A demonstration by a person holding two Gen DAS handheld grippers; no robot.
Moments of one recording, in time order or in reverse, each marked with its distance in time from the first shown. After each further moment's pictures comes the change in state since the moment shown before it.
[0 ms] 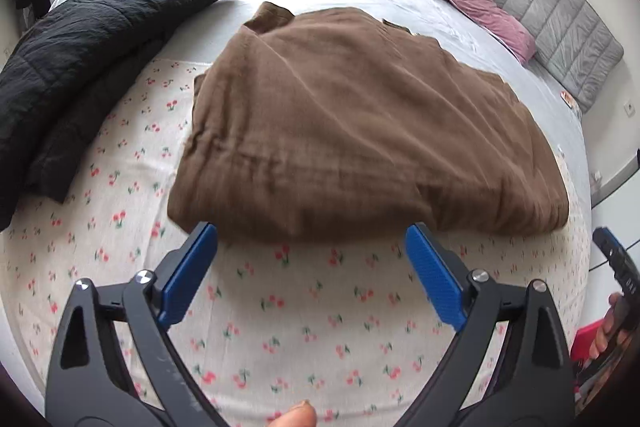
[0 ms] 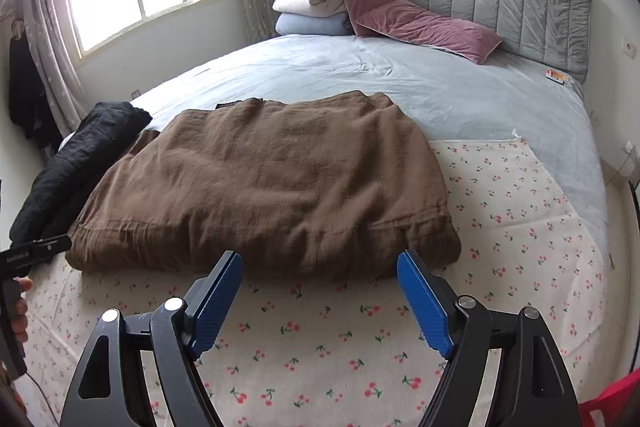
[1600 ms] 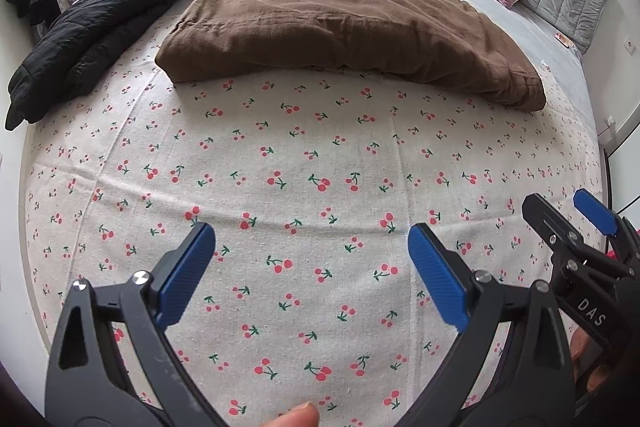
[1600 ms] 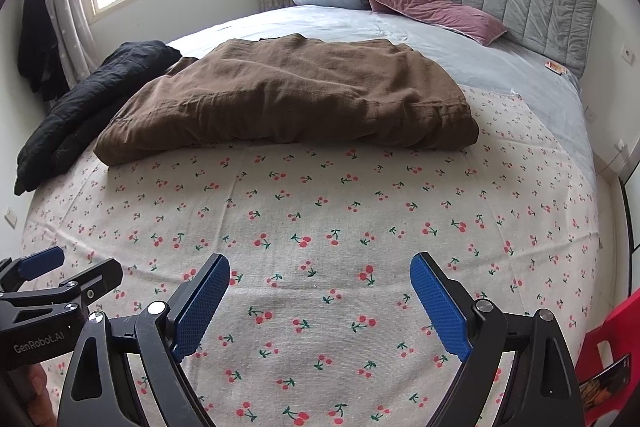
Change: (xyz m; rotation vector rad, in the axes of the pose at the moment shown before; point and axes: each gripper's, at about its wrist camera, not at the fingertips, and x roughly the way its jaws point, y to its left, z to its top) left arm -0.047 -0.086 -0.147 0.078 0.020 0.108; right arm -0.046 0.069 -0.121 -0.062 0.077 -0.029
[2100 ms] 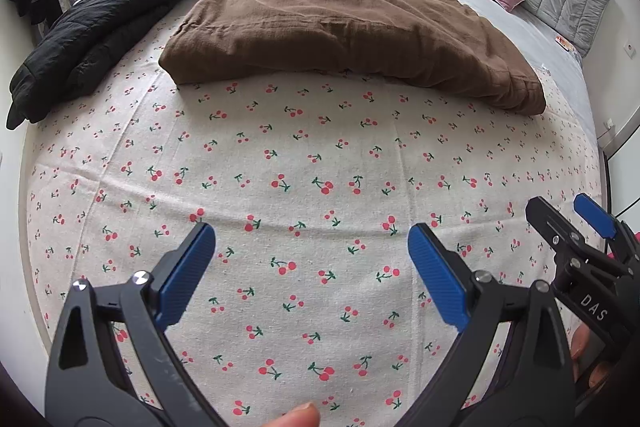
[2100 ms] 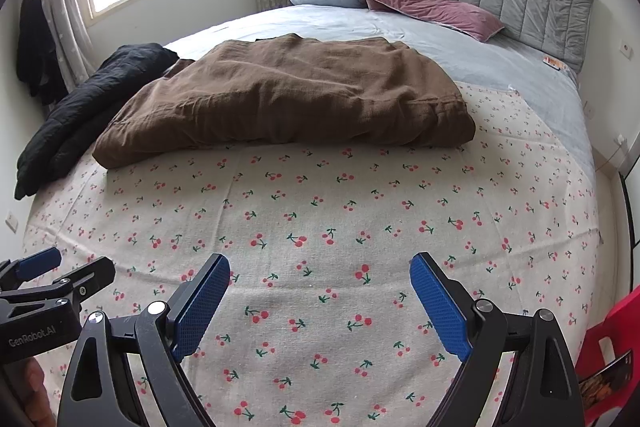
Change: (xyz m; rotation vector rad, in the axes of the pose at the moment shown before) left arm -0.001 0.004 0.002 -0.008 -0.004 -0.001; right arm 0.001 -0.003 0.000 0.015 0.006 0.001
